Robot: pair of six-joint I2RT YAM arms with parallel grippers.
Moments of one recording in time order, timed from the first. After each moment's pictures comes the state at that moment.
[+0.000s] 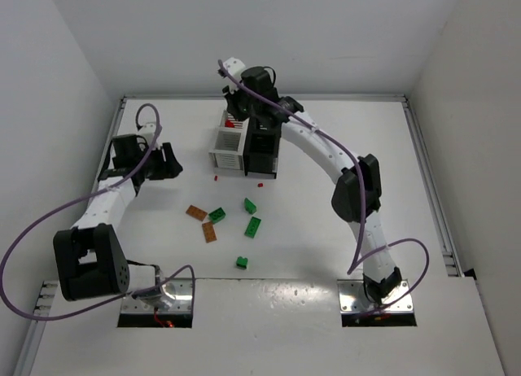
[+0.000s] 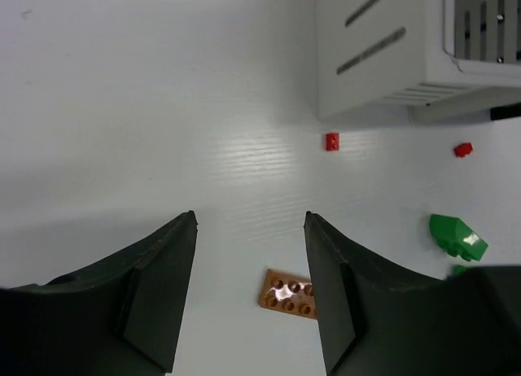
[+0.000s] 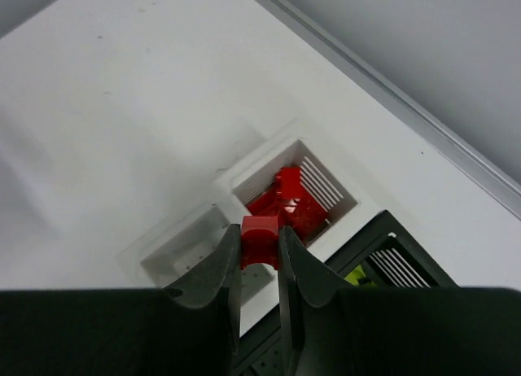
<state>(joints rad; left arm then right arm) 0.17 1.32 0.86 -0.22 0.39 -0.03 0.67 2.21 2.17 -0.39 -0.03 -0.10</state>
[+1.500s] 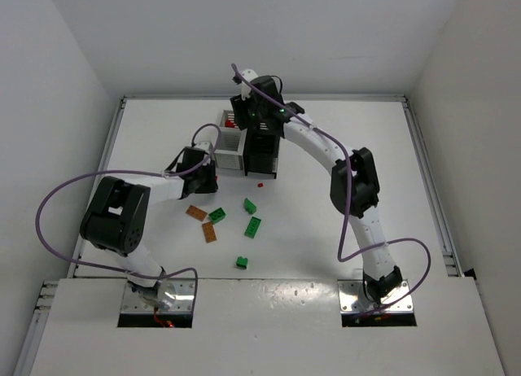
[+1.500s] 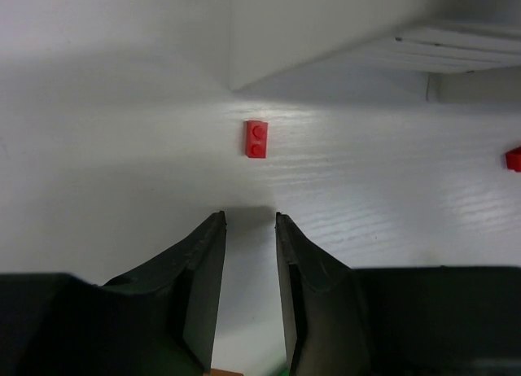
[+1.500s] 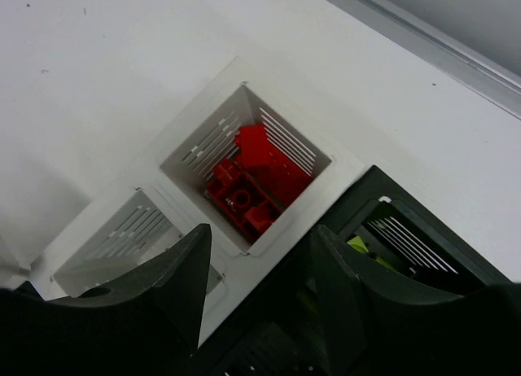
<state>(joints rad) -0.28 1.66 0.78 0.03 0.02 -0.30 0.59 2.30 2.08 -0.32 -0.06 0.02</state>
